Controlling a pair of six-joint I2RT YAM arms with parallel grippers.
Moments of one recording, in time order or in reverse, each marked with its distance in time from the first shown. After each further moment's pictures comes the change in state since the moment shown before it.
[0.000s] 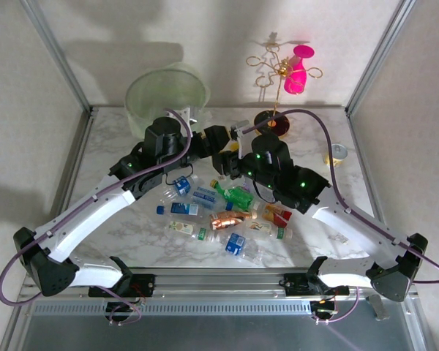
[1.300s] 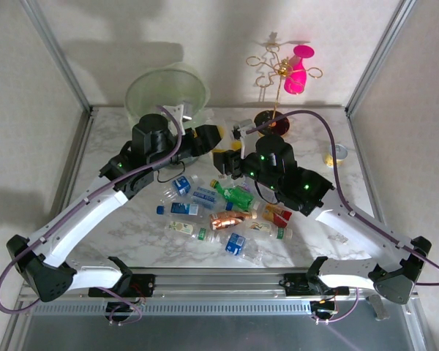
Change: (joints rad) left arm 0.063 -0.040 -0.009 0.017 0.139 0.043; right arm 0.004 -0.025 -0.010 0.026 0.007 -0.004
